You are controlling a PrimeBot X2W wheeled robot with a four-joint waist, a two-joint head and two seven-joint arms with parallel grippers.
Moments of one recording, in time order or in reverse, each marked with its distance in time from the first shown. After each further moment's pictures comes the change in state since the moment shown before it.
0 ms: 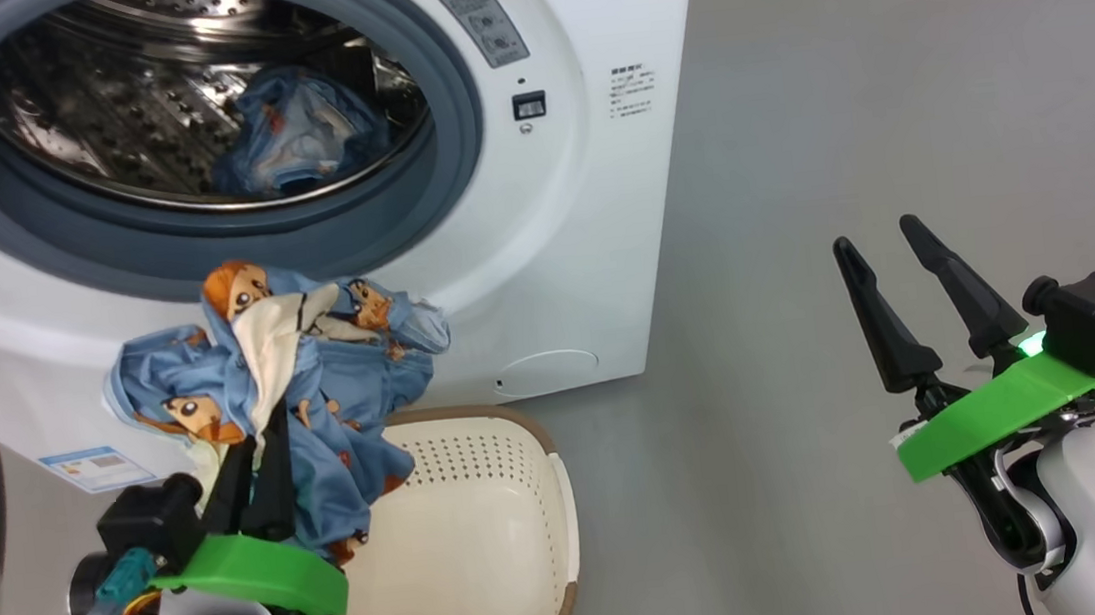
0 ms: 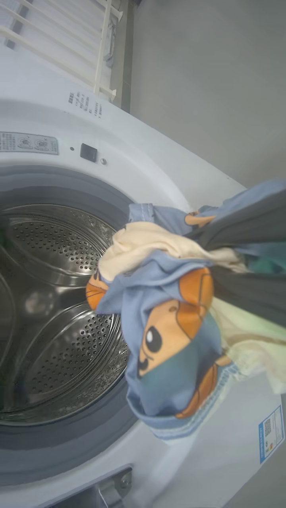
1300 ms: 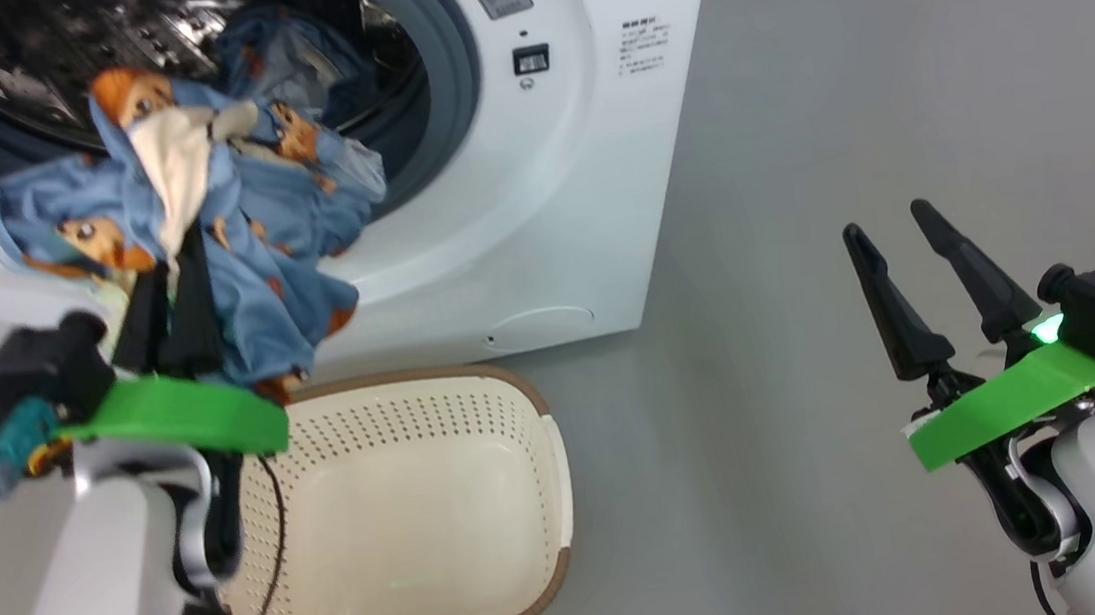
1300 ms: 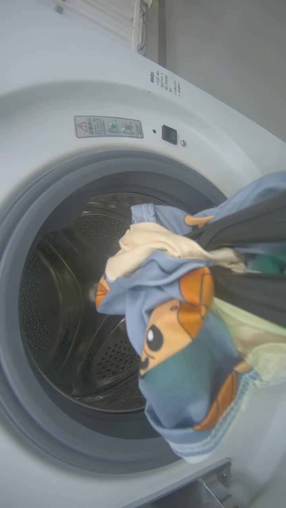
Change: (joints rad) left arm -0.194 0.034 0.023 -0.129 -0.014 0.055 0.064; right arm 0.000 -0.031 0.004 -0.029 0.004 0.000 0.000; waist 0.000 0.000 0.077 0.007
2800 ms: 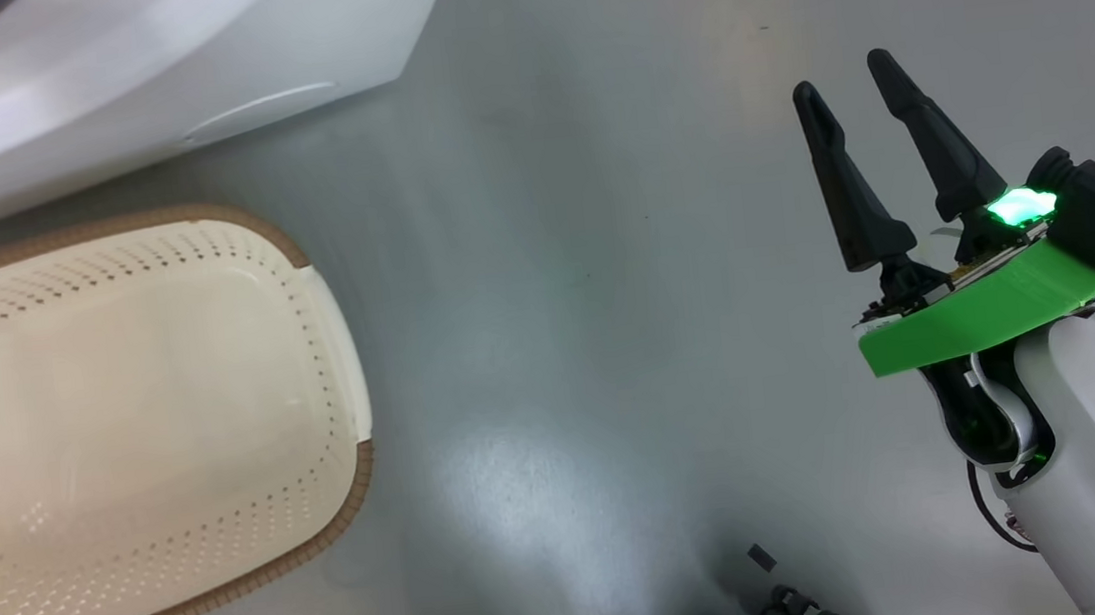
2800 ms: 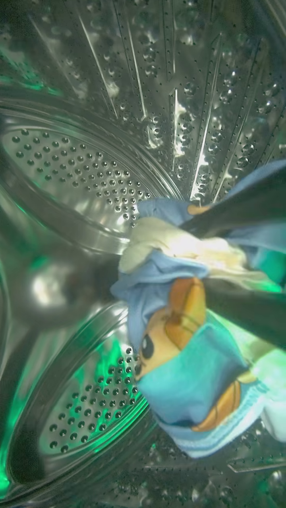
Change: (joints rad) left arm -1.016 0.175 0.027 0.724 0.080 -0.042 -0.072; right arm -0.157 0.065 -0.002 -0.103 -0.014 0.000 0.000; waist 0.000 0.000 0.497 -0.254
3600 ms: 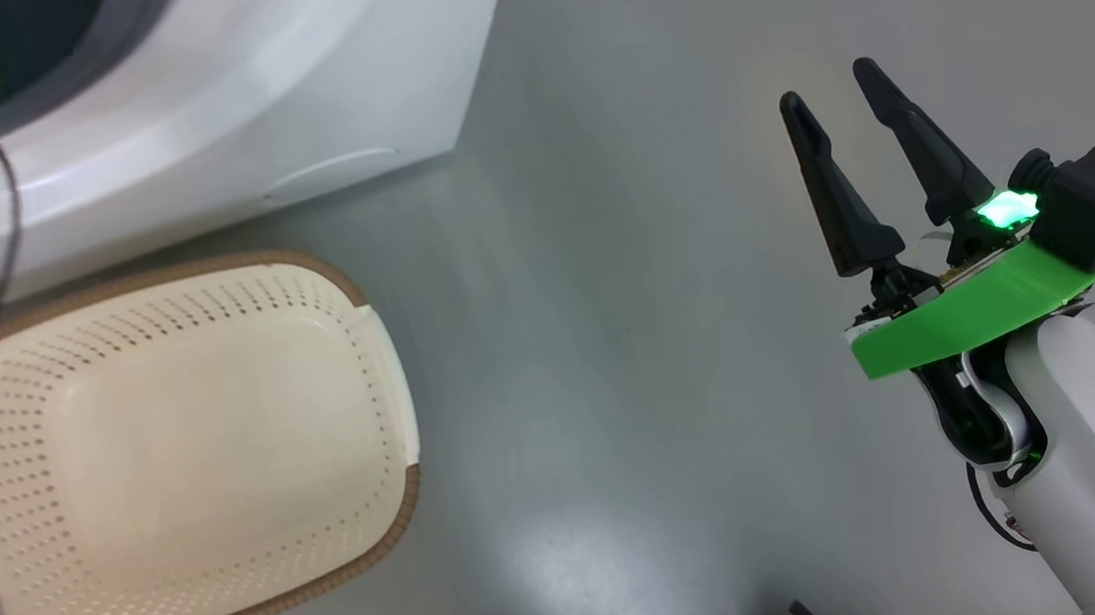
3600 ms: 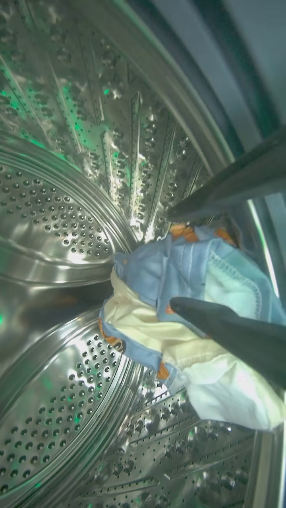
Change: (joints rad) left arm 0.131 -0.095 -0.044 0.169 -0.025 -0.023 0.017; right arm -0.017 -0.002 0.026 0.031 0.000 0.000 0.000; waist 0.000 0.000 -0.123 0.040
